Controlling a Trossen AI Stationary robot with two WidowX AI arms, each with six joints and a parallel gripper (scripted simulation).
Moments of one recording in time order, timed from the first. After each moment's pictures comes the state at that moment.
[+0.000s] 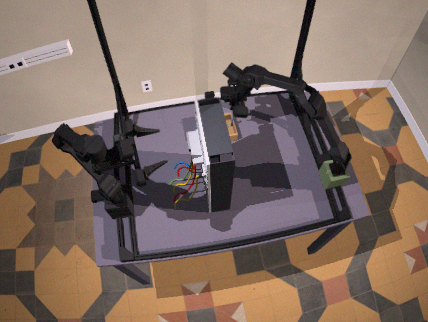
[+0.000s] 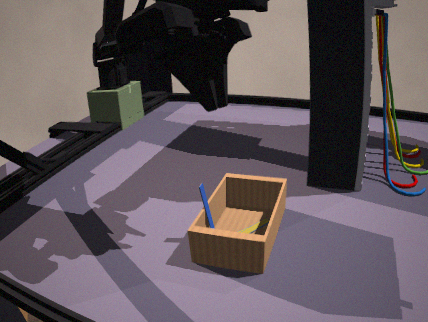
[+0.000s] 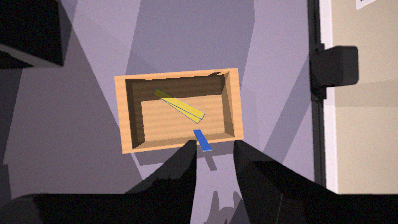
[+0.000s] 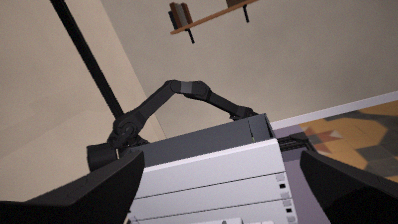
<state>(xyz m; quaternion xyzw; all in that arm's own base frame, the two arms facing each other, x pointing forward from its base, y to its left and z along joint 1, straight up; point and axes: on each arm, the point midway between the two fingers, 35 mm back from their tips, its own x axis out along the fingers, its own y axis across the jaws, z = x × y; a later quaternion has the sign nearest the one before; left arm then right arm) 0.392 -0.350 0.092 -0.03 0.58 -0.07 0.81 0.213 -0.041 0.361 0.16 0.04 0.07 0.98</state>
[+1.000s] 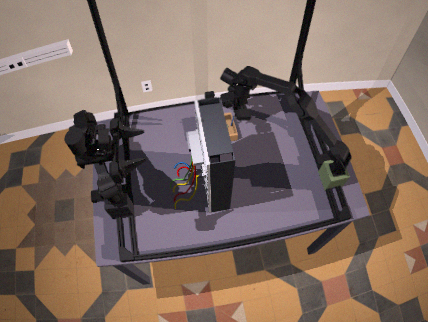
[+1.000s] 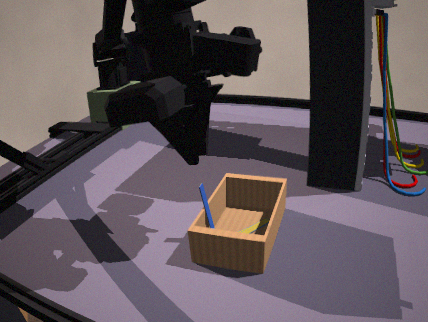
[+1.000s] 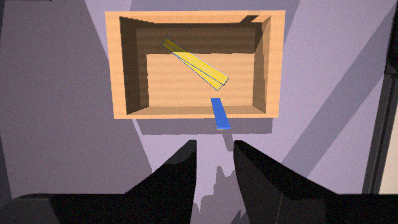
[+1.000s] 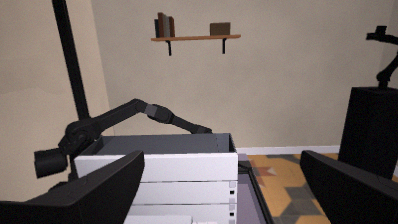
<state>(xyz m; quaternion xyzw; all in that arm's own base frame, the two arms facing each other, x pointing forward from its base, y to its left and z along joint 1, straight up) 0.373 -0.358 0.037 0.00 0.65 0.00 0.76 0.162 -0.039 0.379 0.01 0.00 0.00 1.00</state>
